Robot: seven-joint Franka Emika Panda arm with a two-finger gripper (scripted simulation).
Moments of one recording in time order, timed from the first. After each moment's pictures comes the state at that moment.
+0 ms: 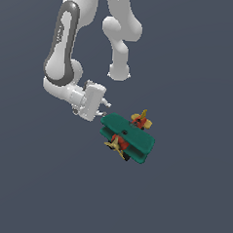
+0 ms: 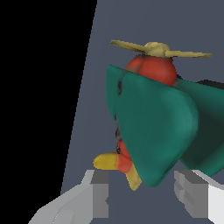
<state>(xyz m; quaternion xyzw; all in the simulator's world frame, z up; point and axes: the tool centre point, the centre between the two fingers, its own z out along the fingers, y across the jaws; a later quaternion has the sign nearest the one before) -0.083 -0.049 0.164 -0.81 0.02 -0.12 0.57</state>
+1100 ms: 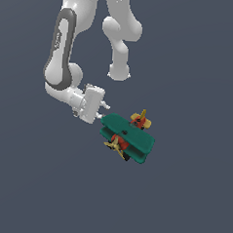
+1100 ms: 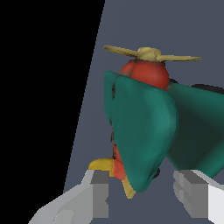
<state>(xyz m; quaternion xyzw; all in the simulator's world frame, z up) -0.080 -0.052 0.150 -0.80 0.03 -0.15 0.58</state>
